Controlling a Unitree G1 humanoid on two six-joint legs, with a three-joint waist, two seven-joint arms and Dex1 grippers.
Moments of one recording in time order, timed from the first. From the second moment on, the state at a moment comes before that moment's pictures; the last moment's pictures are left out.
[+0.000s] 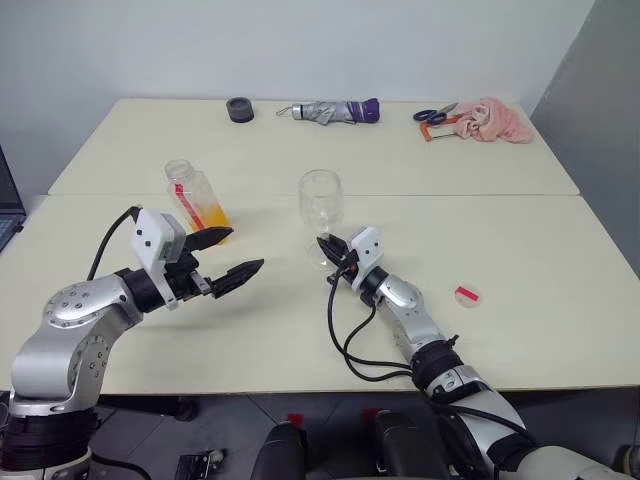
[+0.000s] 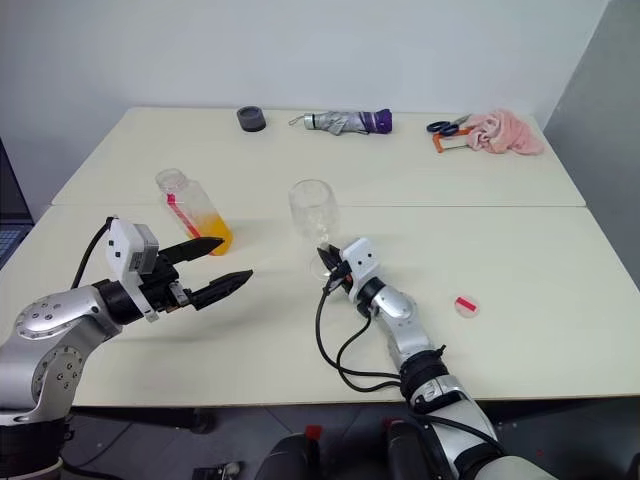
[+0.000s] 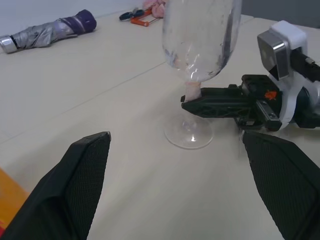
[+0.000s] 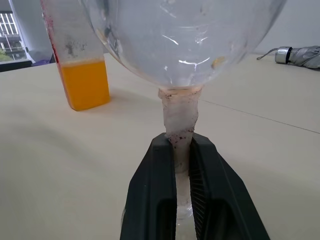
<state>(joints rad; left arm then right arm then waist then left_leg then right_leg) -0.14 0.75 0.28 -0.27 -0.57 0.48 -0.87 -0.64 0.09 0.14 0.78 0.05 -0.39 0.49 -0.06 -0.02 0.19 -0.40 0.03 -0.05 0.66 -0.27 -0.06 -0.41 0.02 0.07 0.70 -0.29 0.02</state>
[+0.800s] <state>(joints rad) -0.15 0.74 0.28 -0.31 -0.59 0.47 -0.87 -0.54 0.02 0.13 0.61 0.07 -0.26 0.52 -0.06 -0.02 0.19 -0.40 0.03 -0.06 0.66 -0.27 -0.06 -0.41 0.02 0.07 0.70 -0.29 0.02</state>
